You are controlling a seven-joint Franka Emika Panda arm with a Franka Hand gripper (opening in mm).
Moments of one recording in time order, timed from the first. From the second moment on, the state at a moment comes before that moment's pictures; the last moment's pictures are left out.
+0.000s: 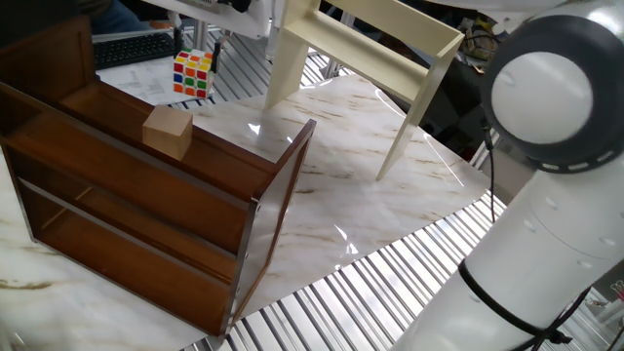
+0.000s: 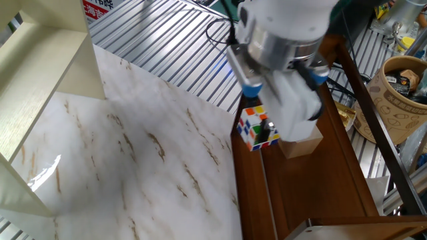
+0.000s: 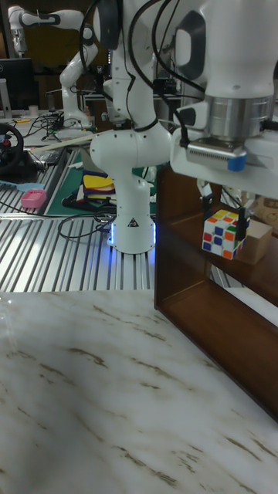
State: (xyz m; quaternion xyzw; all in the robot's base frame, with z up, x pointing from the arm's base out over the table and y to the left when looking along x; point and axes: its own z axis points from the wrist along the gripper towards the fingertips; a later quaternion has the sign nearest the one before) arm 0.553 0.150 0.419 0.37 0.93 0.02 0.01
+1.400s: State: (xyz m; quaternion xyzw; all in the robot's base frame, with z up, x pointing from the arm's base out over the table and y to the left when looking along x) arm 0.507 0.180 0.429 0.40 0.92 0.03 0.01
